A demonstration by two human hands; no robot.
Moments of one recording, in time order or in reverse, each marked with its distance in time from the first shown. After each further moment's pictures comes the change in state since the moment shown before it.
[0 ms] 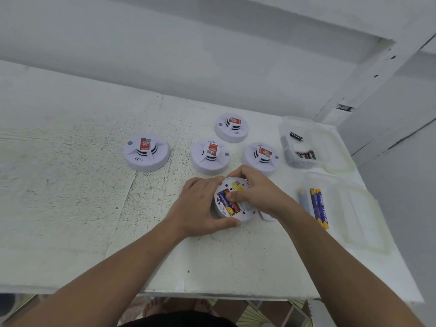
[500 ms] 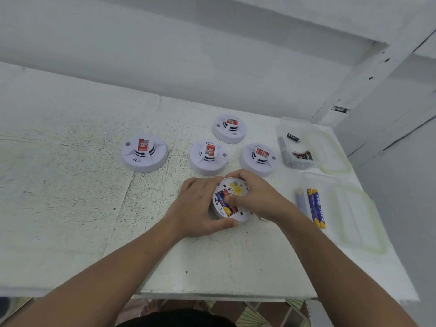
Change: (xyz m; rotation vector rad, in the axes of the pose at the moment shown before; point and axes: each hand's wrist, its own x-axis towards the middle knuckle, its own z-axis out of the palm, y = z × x) left_hand -0.001 0.001 -0.001 0.054 -0.005 0.011; right_hand -0.006 0.008 0.001 -0.019 -0.003 -0.081
